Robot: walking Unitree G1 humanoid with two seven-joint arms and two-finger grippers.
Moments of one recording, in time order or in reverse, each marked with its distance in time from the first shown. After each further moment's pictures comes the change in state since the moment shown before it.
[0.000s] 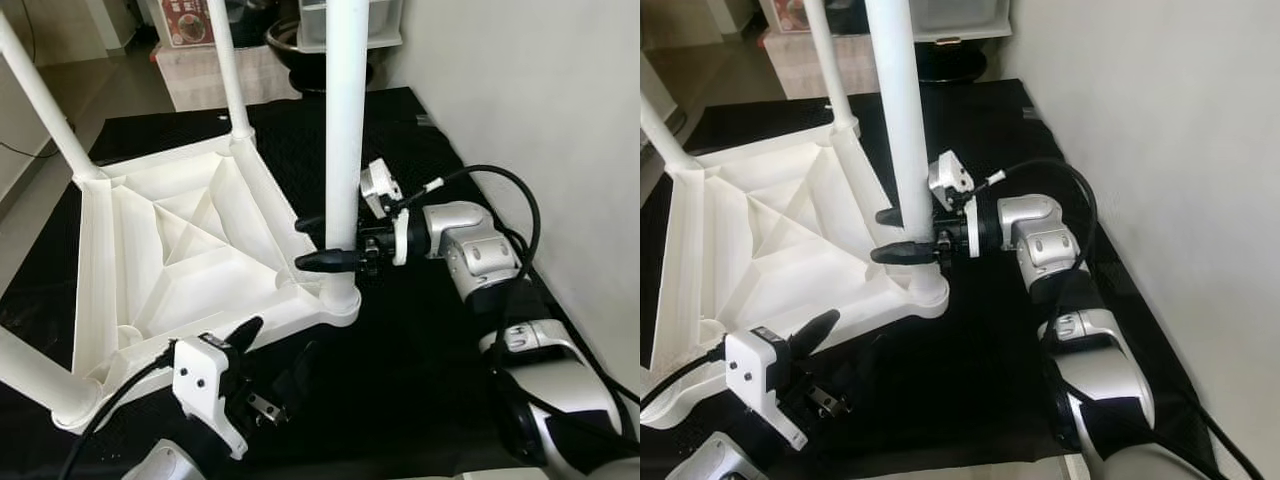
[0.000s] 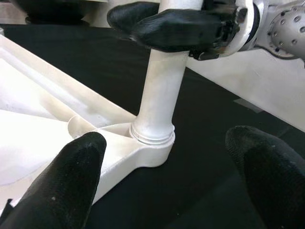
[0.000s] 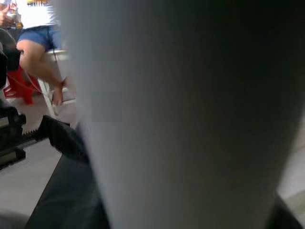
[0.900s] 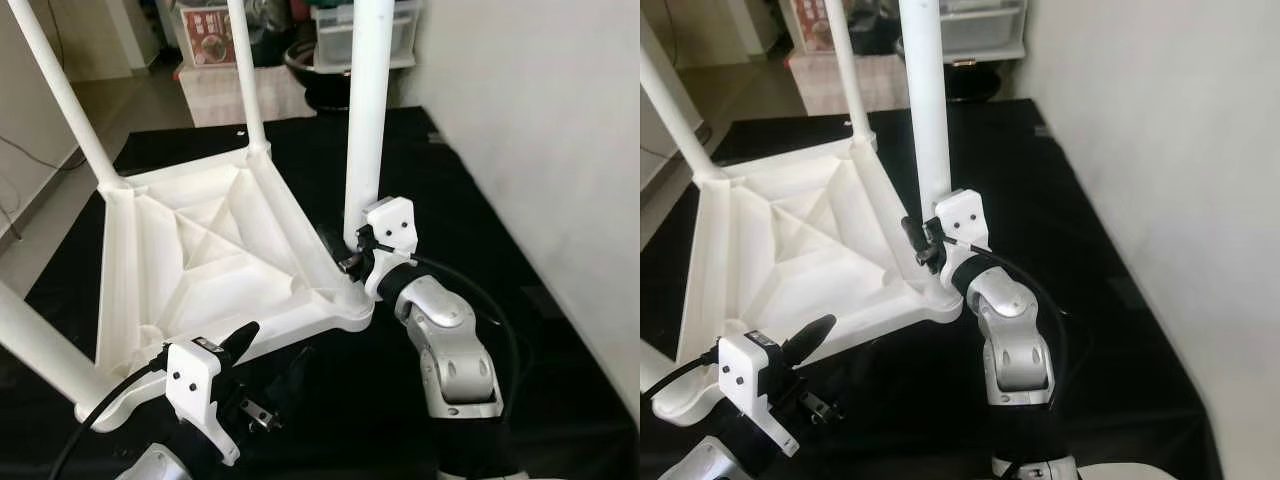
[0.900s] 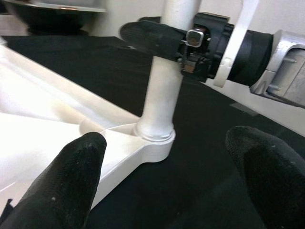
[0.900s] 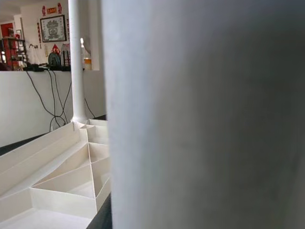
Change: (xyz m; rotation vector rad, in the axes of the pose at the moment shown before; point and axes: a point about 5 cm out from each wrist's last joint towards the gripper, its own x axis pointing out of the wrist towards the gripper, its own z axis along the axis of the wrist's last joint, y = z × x) left arm 0.000 0.006 0.004 0.012 -0.006 -0.024; right arm 0.022 0.044 -0.018 -0.022 -0.068 -1.004
